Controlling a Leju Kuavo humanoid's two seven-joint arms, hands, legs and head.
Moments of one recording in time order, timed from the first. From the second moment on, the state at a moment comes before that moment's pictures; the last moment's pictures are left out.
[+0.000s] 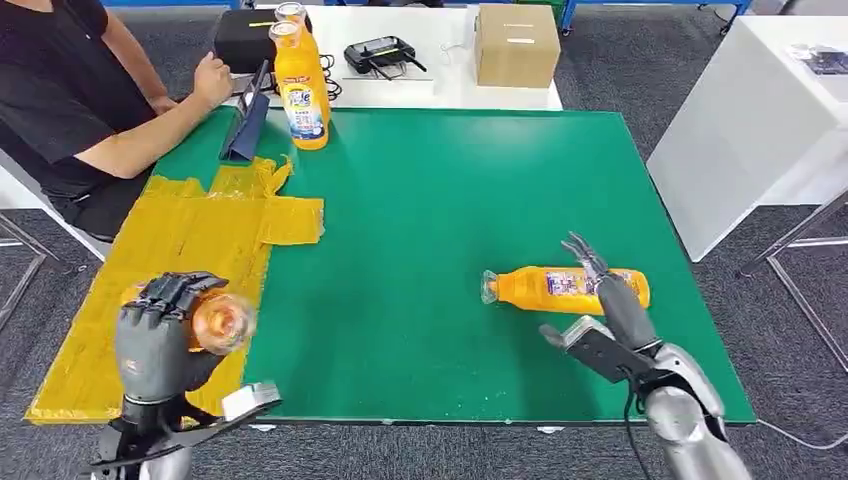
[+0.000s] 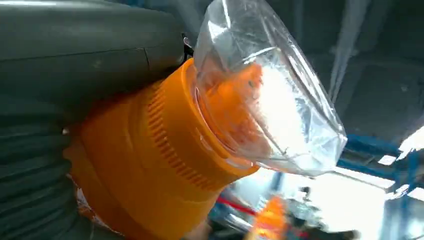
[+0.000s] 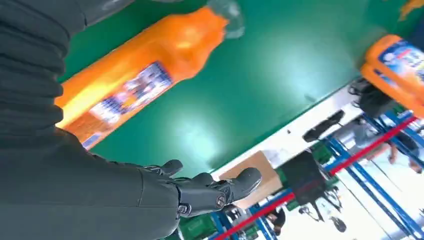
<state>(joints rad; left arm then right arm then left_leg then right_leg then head) 0.17 -0.08 0.06 -1.81 -1.29 0.68 -0.46 -0.20 -0.26 0.24 -1.45 0.43 0.08 -0.31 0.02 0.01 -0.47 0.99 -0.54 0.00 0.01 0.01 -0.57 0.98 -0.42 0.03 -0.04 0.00</state>
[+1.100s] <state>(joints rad) -0.10 0.11 -0.22 -1.15 -1.55 0.46 -0.05 -0.48 -0.42 0.40 -1.15 0.52 0.23 -0.23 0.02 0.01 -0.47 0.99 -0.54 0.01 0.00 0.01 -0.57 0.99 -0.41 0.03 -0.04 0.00</state>
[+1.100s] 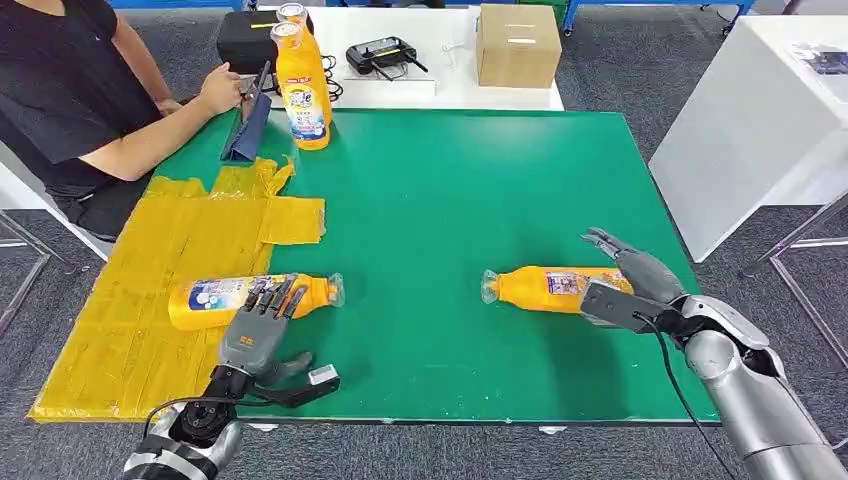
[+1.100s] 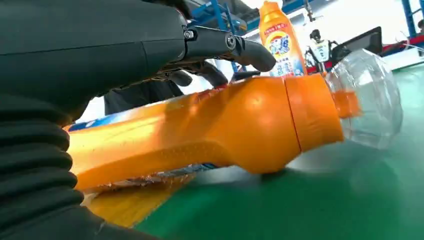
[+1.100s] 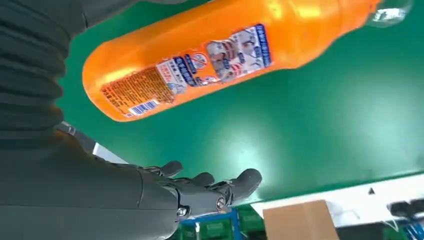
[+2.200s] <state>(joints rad) -0.18 -0.05 -0.07 -1.34 -0.28 -0.09 -0.63 -0.67 -0.25 0.67 -0.39 0.87 0.04 -0.01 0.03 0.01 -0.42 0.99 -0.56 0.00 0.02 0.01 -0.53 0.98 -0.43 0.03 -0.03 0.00</state>
